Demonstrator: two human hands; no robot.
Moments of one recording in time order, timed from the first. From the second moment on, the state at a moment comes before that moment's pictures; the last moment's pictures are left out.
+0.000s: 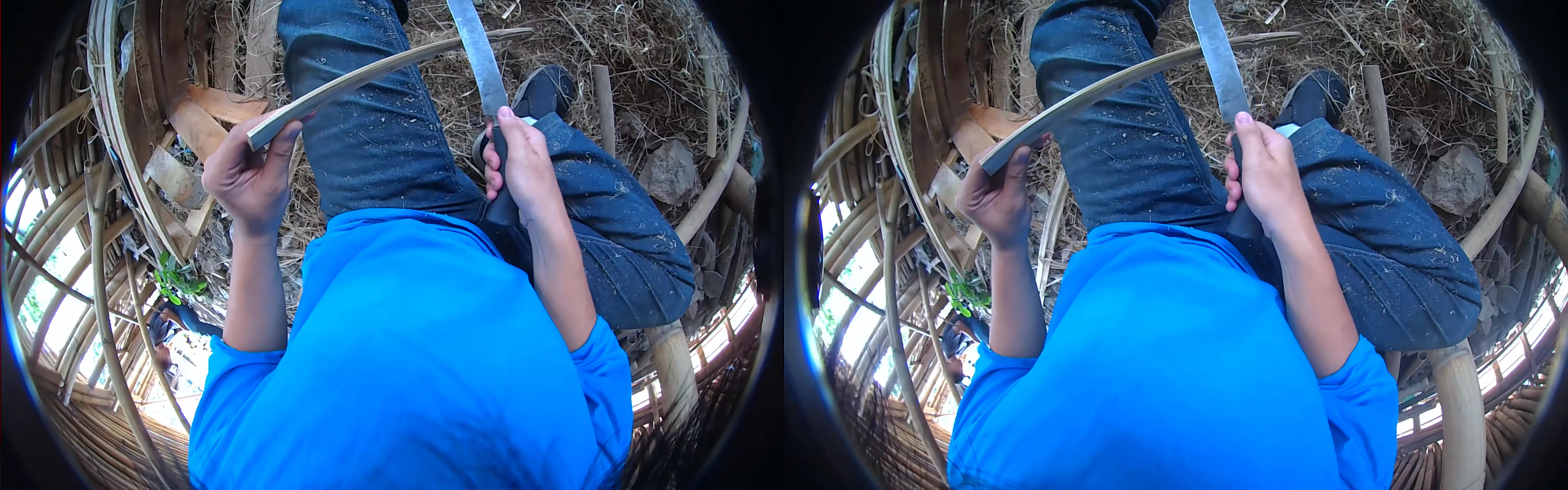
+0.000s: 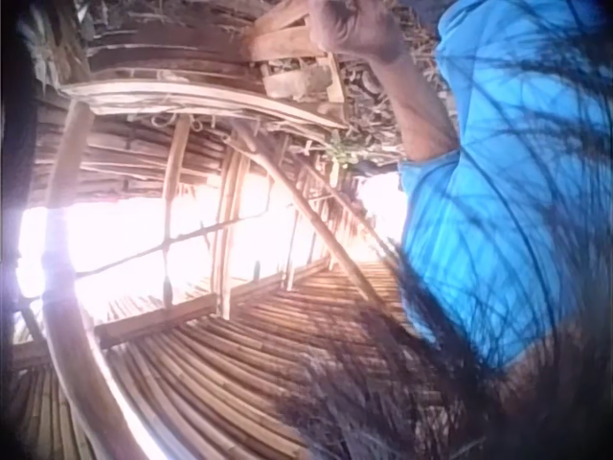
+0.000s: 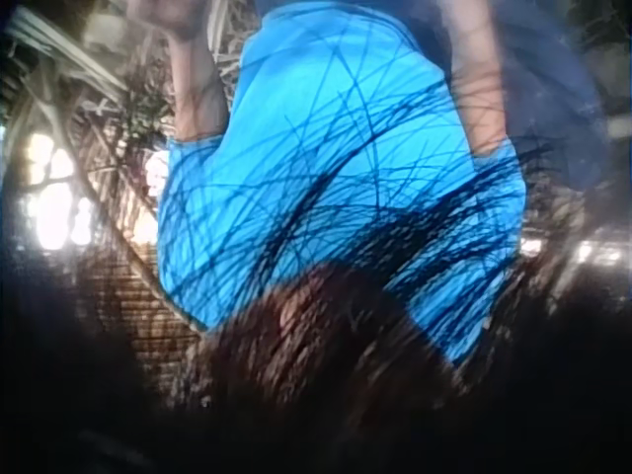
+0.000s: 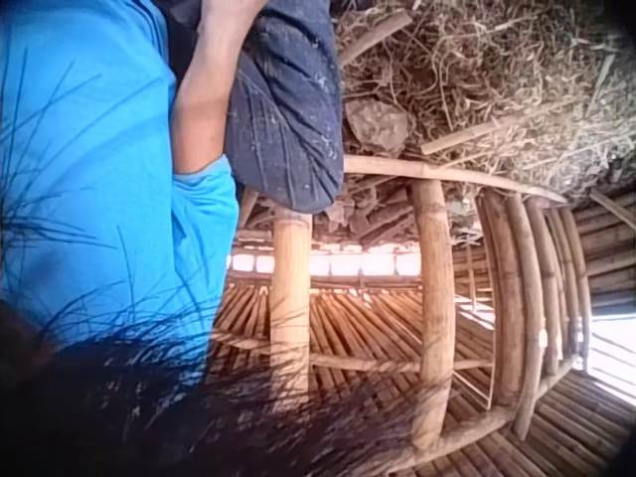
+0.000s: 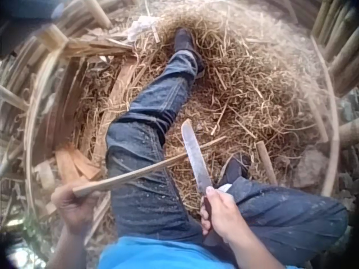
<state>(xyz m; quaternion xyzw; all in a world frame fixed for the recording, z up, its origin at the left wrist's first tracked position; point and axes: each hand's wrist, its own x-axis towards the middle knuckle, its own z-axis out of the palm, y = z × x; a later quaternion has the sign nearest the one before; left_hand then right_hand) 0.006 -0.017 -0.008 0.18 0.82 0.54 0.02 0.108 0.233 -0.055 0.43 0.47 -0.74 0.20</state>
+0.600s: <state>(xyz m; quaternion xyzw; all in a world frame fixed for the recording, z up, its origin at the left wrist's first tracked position) 0.004 -0.011 -0.009 0.19 0.81 0.55 0.02 0.102 0.240 -0.068 0.45 0.47 -0.74 0.19</state>
